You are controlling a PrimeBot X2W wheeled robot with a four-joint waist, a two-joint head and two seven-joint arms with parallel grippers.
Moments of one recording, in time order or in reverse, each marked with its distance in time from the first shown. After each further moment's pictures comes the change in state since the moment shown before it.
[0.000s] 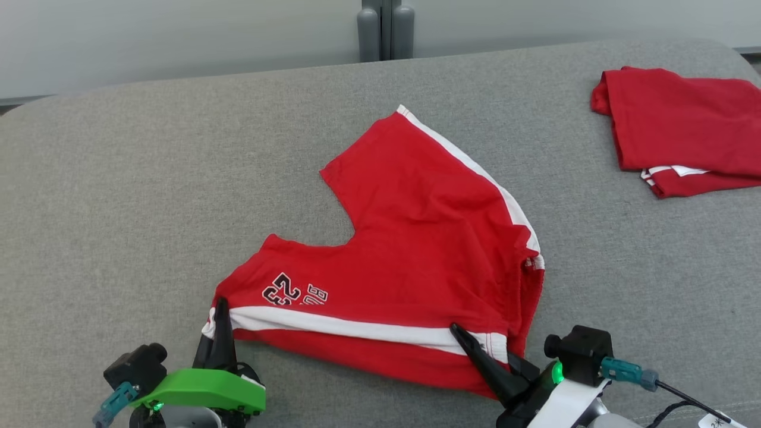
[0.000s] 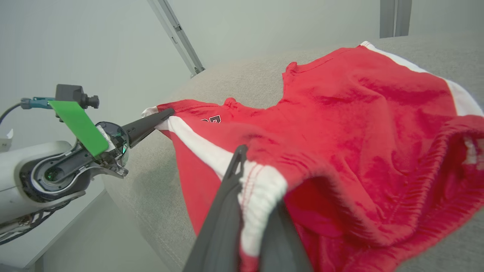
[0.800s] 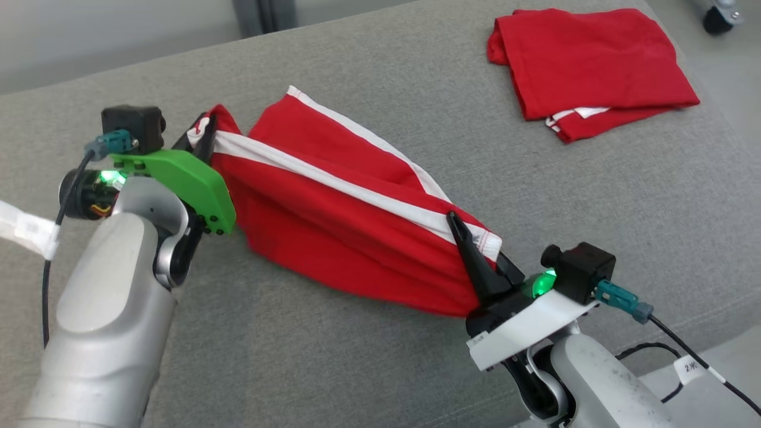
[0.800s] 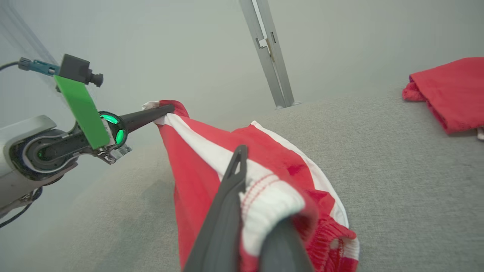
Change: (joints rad) left arm -0.611 0.183 -0.184 0.172 0.223 0.008 0.375; right arm -0.097 0.285 -0.288 0.081 -0.146 0.000 0.000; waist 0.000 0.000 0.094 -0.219
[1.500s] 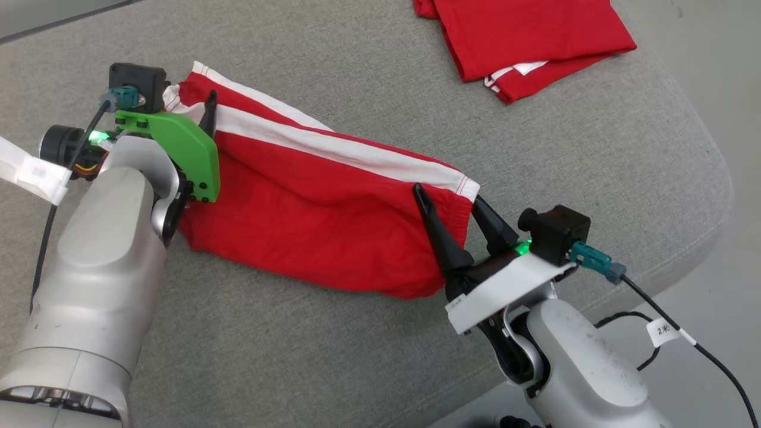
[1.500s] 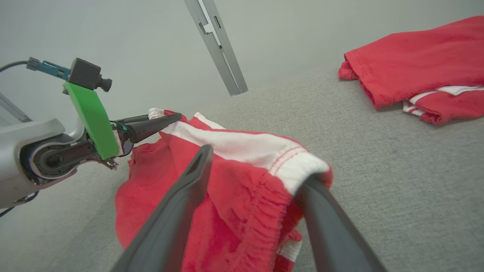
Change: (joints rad) left arm -0.276 -0.024 -0.114 0.434 0.104 -0.044 -0.116; right arm -0.146 0.091 -0.017 0.160 -0.003 0.000 0.000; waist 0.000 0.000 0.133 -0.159
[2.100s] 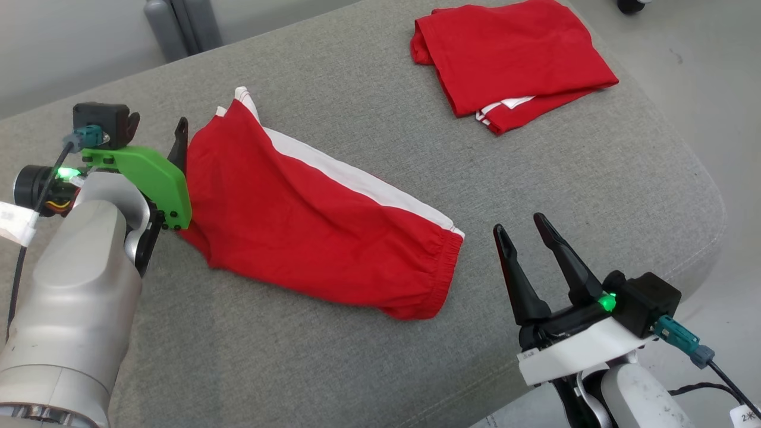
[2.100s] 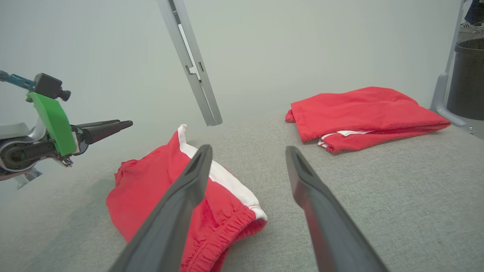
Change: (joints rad) left arm 0.028 0.045 -0.013 0.113 -0.073 -0.030 -0.129; right arm 0.301 -0.085 -0.174 -0.267 -0.151 0.000 0.000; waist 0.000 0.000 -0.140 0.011
